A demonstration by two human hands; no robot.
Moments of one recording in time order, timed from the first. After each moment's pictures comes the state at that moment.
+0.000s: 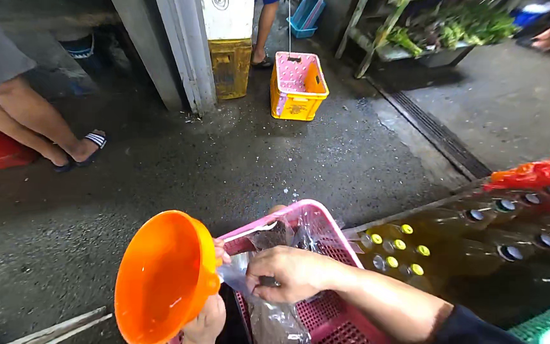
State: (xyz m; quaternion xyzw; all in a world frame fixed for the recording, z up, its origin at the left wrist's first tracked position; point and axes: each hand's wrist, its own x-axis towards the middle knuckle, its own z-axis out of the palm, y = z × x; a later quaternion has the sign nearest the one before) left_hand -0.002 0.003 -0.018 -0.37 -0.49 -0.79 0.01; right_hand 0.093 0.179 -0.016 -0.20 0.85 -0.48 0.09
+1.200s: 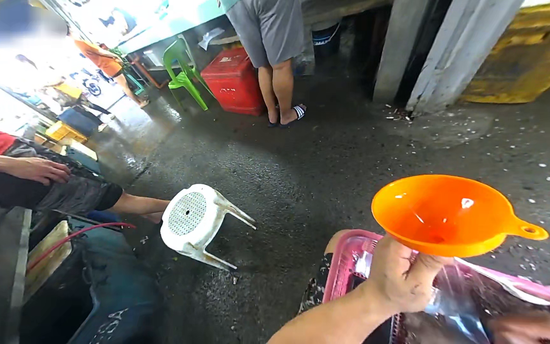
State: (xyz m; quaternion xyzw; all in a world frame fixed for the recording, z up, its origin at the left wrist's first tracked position) left_hand -0.010 -0.002 -0.022 -0.31 -0.58 -0.74 0.11; right_hand 0.098 0.198 -0.002 -0.19 0.86 -0.48 -0.01
